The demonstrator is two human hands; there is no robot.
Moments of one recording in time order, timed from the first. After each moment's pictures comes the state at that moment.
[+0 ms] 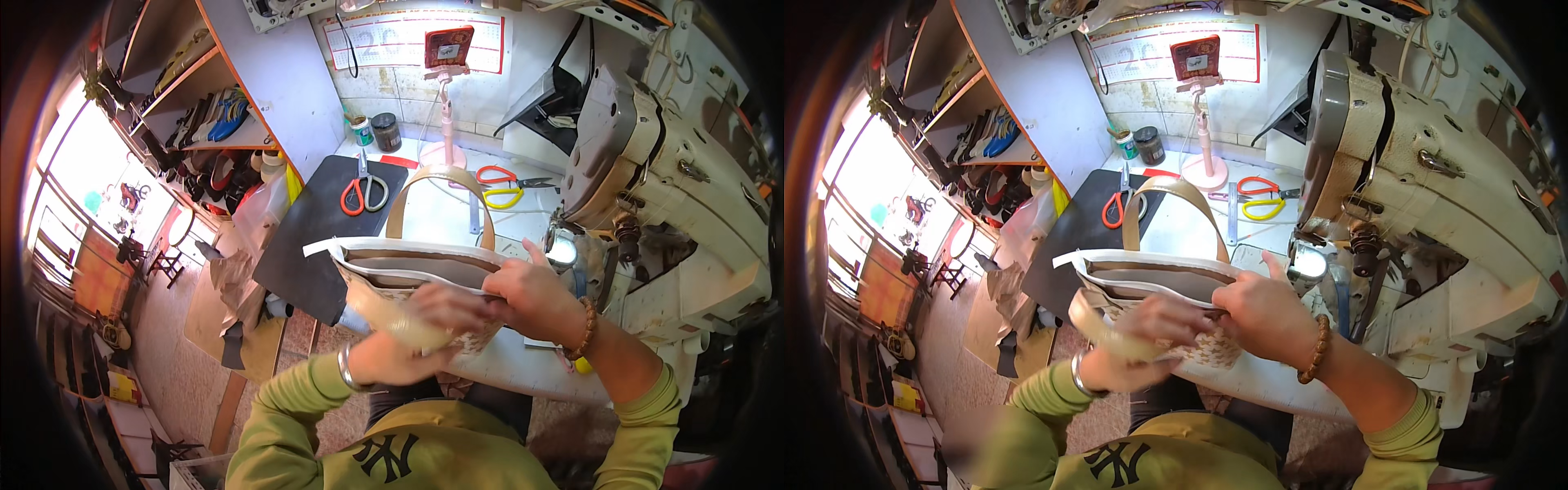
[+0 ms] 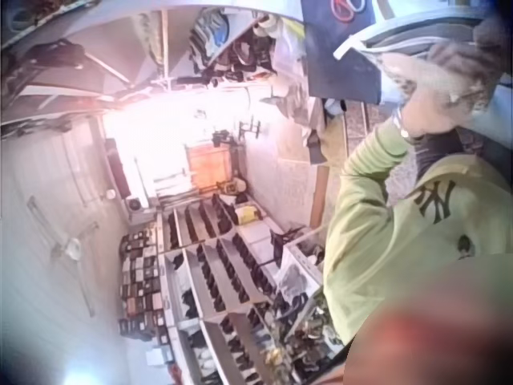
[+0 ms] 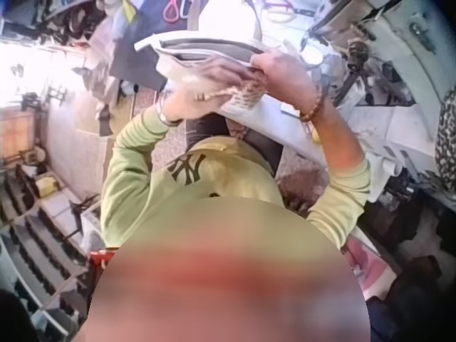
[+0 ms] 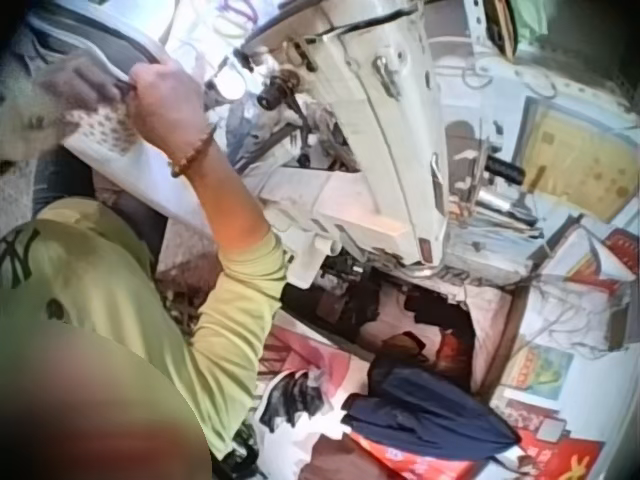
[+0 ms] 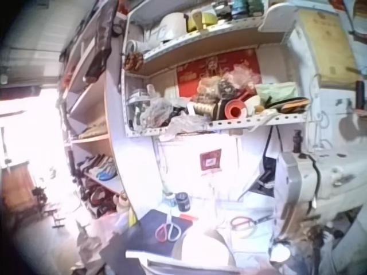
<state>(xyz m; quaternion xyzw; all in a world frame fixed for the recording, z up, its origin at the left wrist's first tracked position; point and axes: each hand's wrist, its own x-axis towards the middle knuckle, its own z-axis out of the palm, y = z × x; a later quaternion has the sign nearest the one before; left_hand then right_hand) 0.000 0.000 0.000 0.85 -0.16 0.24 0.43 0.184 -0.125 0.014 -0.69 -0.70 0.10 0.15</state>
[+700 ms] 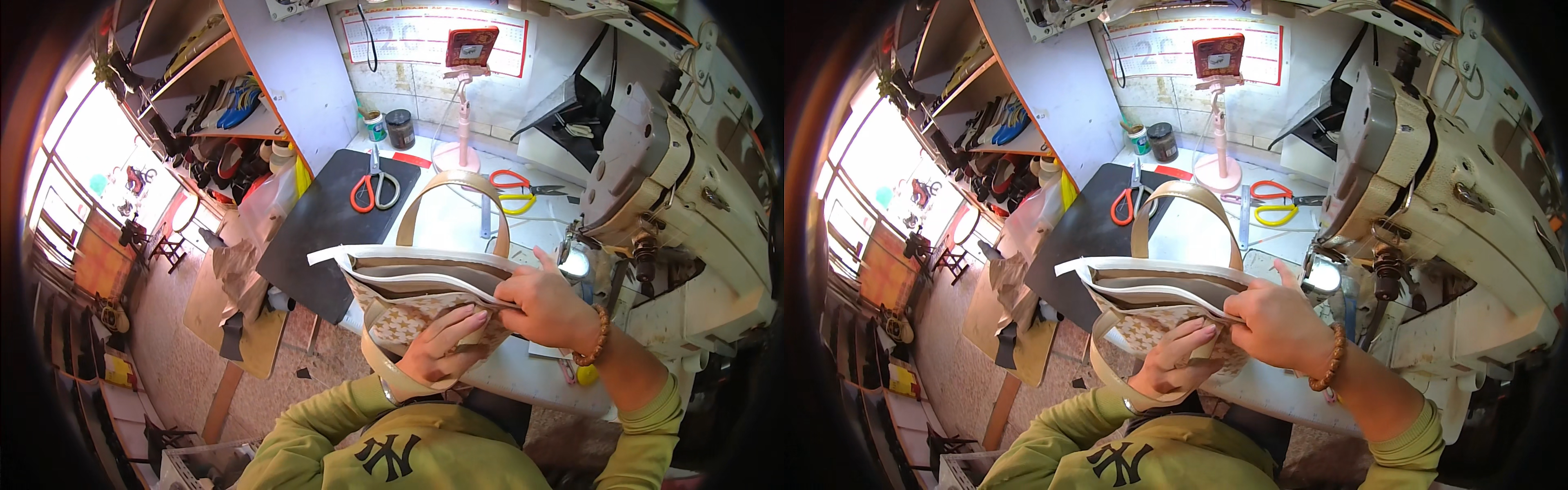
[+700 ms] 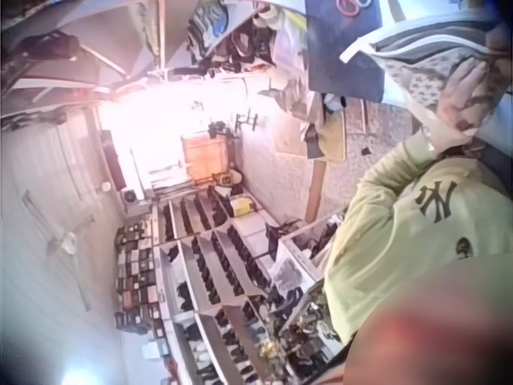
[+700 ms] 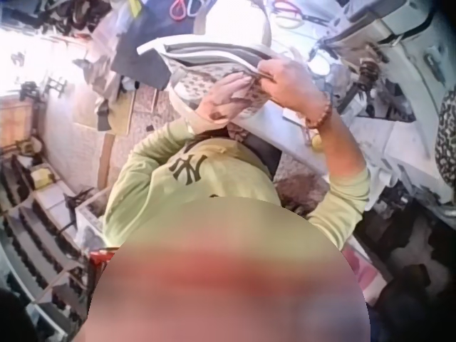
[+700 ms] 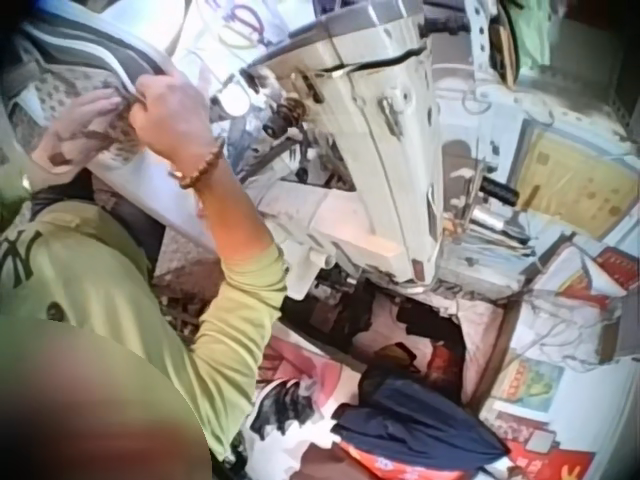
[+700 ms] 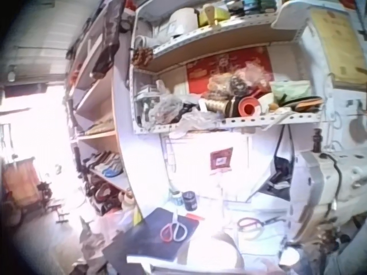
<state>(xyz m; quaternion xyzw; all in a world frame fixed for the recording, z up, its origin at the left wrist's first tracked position) 0.001 -0.028 -0.084 0.87 -0.07 0.43 0.23 0.189 -0.118 0.018 -0.68 -0.70 0.15 0.17</state>
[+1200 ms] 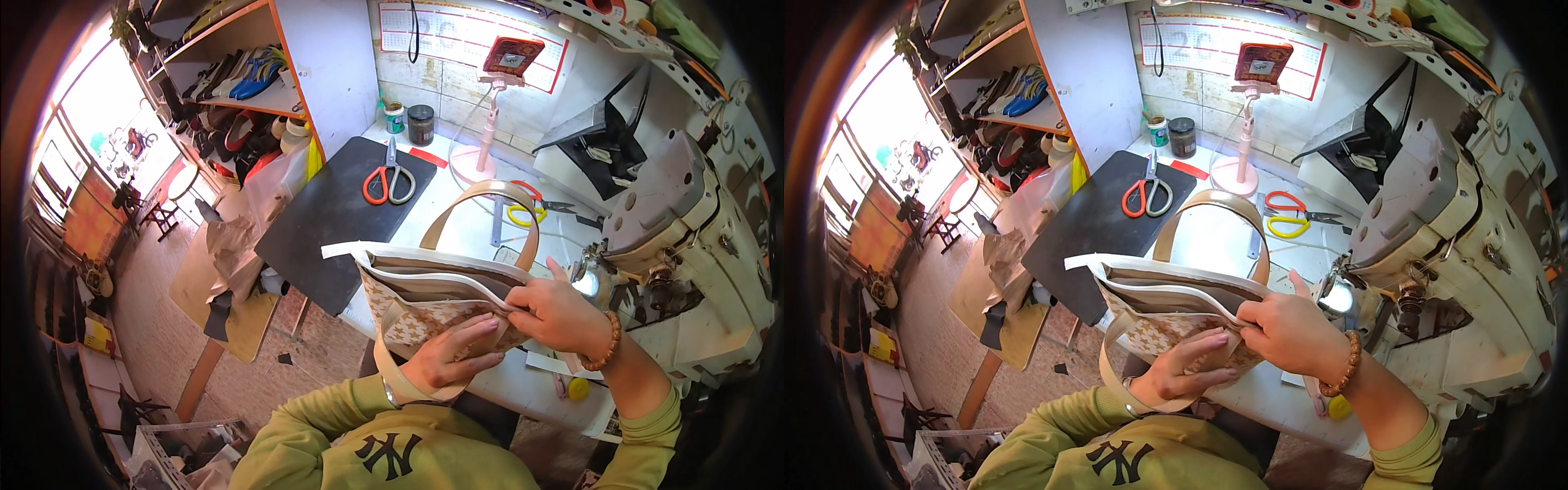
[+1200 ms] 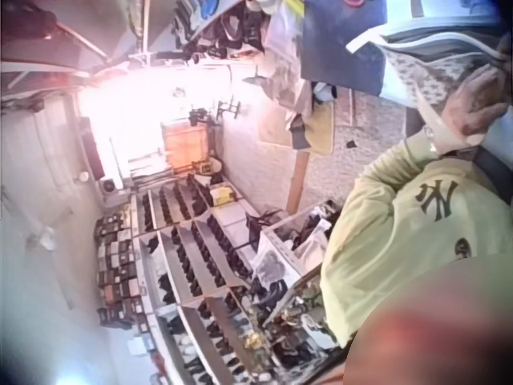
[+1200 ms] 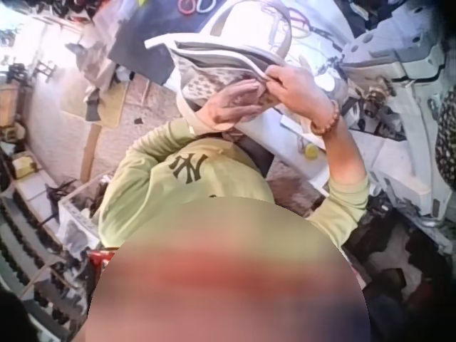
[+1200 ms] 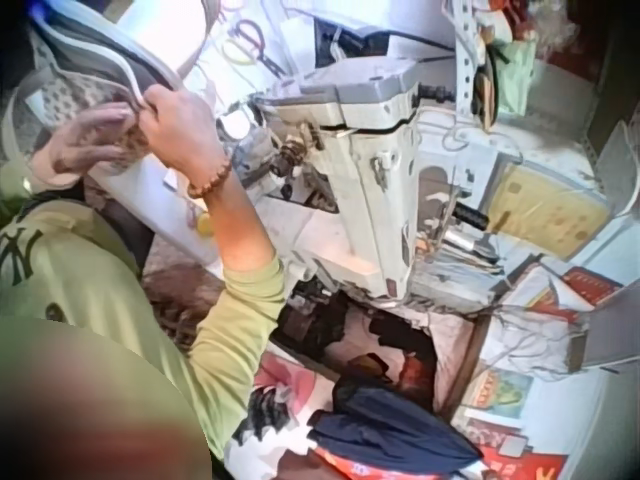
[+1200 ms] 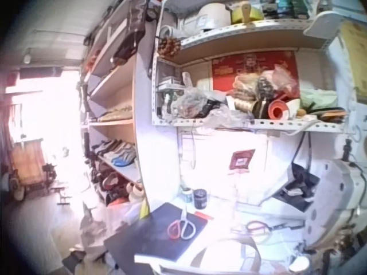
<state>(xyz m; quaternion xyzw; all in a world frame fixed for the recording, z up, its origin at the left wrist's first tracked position) -0.008 -0.023 -0.083 0.85 -0.08 0.42 0.30 0.189 -0.100 0.032 -0.68 -0.69 0.23 0.11</state>
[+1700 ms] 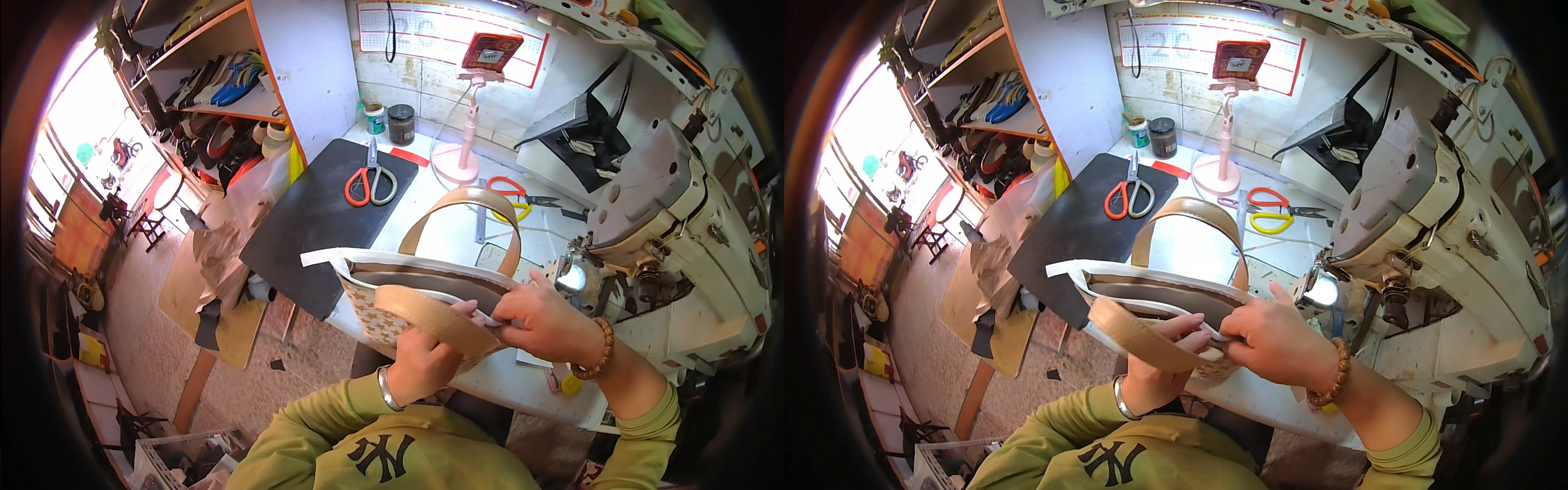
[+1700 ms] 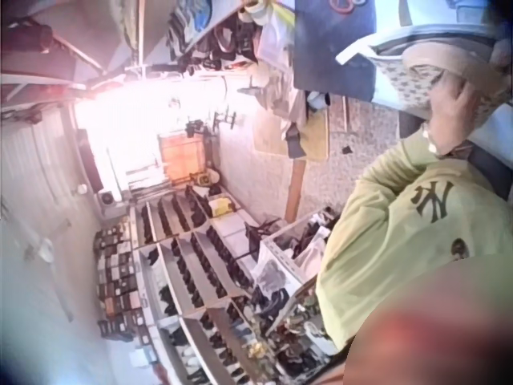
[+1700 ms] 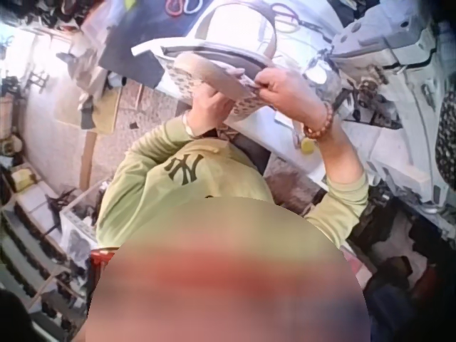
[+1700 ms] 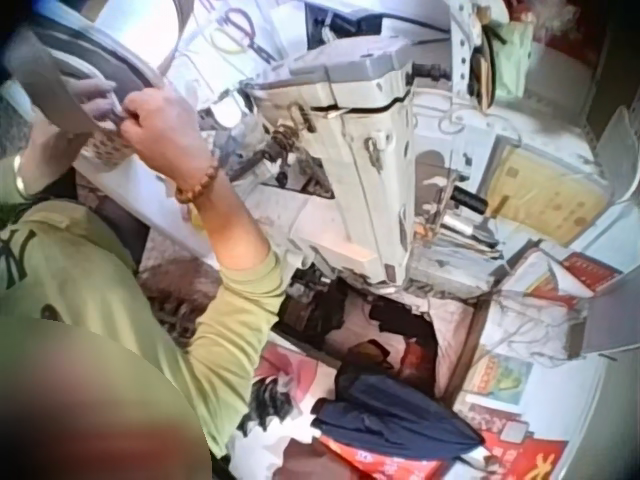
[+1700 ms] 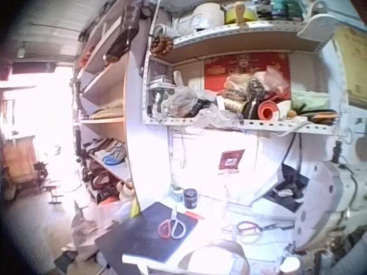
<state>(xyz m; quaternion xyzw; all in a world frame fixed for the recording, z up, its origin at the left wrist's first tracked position) 0.005 -0.029 -0.065 0.84 0.10 0.49 0.21 0.182 -0.114 0.034 -0.66 -0.69 0.25 0.14</state>
